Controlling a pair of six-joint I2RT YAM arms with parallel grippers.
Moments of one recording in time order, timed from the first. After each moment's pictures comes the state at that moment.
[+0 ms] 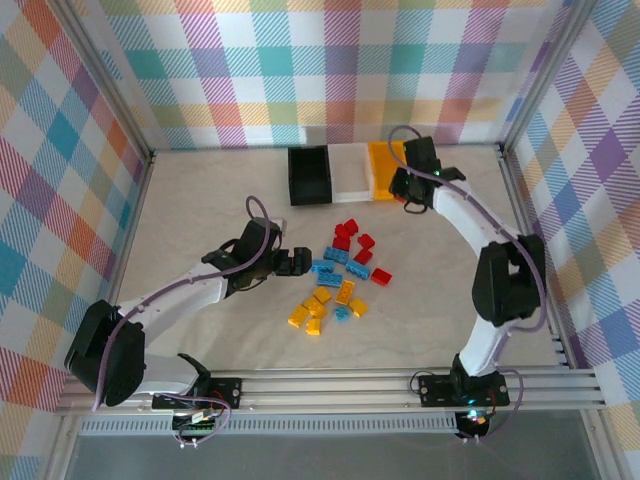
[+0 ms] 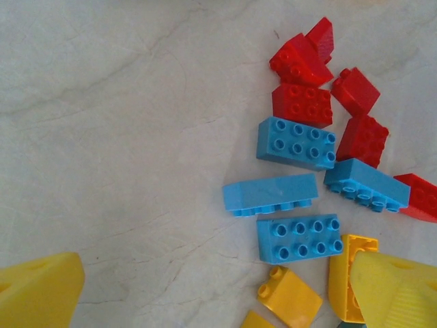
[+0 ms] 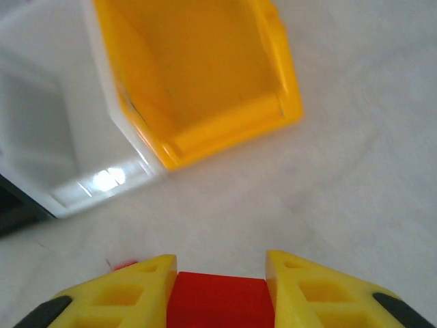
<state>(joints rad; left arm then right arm) -0.60 1.32 0.82 -0.32 -0.01 -0.50 0.29 1.83 1.56 -0.59 0.11 0.54</state>
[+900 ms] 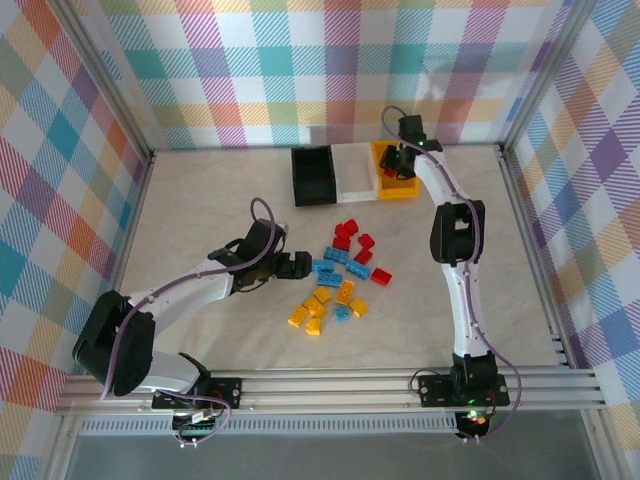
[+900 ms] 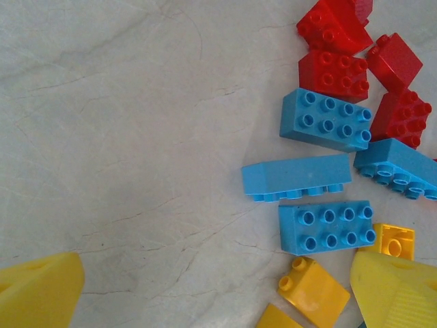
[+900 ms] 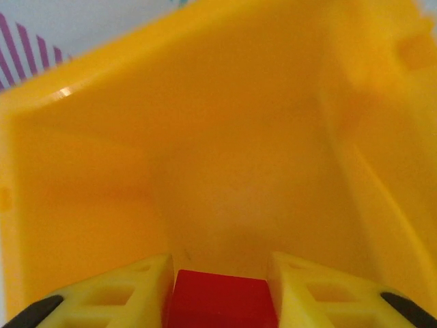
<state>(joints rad) -0.59 1.38 0.82 -0.34 -0.01 -0.49 0.17 2.62 2.45 -0.75 -0.07 0.42</state>
